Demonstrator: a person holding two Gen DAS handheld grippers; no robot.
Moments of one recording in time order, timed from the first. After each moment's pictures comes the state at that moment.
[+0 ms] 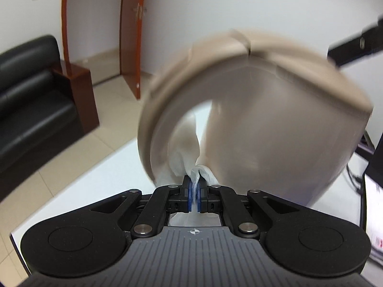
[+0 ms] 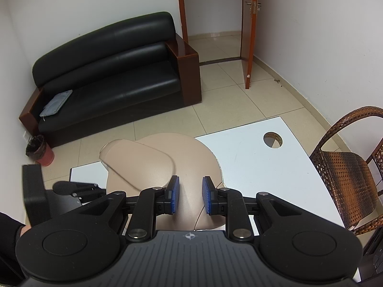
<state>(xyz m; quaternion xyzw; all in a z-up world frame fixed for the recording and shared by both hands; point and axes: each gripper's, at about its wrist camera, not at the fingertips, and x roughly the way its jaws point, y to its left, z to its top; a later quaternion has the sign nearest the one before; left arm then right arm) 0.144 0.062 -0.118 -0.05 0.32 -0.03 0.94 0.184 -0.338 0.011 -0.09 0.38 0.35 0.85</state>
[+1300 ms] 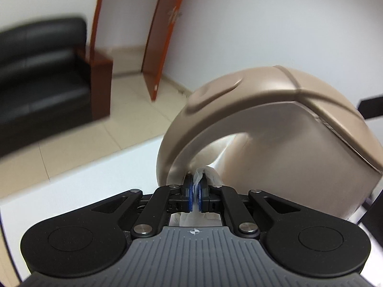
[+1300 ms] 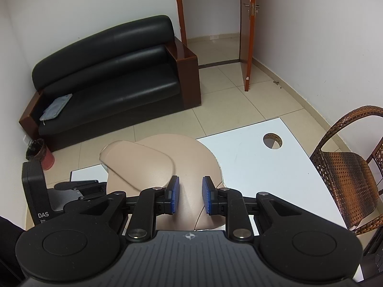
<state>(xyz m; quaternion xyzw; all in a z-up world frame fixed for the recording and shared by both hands) 0.121 0.033 -0.109 -0.12 0.29 0.02 0.95 0.180 -0.341 0.008 -0.08 0.38 0.35 0.85</state>
